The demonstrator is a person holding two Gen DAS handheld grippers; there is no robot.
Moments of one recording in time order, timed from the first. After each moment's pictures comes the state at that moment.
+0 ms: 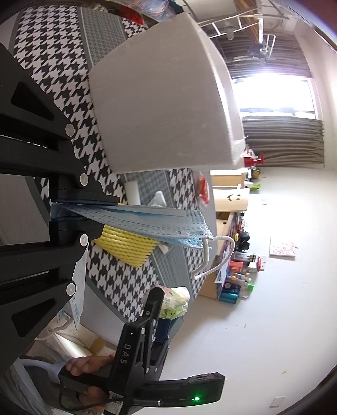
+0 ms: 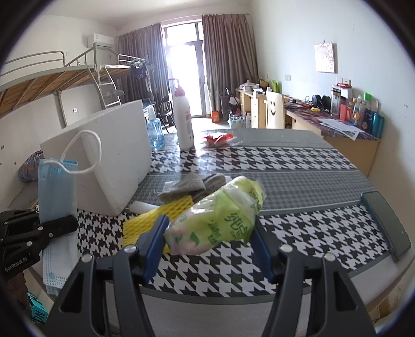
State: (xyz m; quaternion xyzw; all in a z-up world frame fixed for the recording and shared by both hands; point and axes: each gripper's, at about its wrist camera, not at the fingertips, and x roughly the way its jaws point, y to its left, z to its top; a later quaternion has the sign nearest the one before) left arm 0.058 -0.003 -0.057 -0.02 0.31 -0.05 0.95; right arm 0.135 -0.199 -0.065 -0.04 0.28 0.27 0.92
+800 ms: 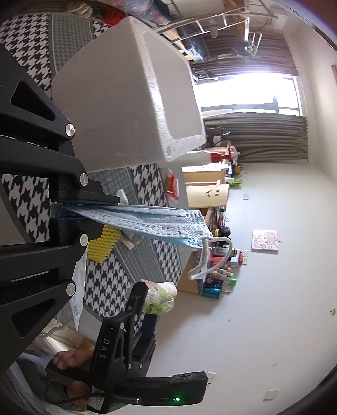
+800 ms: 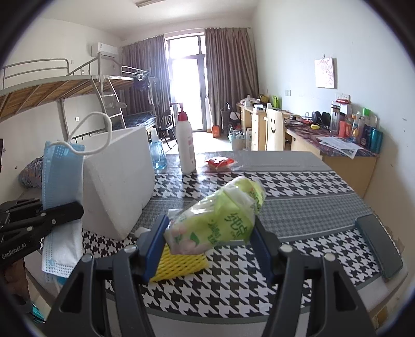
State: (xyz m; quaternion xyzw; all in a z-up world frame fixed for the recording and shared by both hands) left arm 0.083 -0.007 -0.020 -0.01 0.26 -0.06 0.96; right arm 0.142 -0.197 -0.038 -0.04 0.24 0.27 0.93
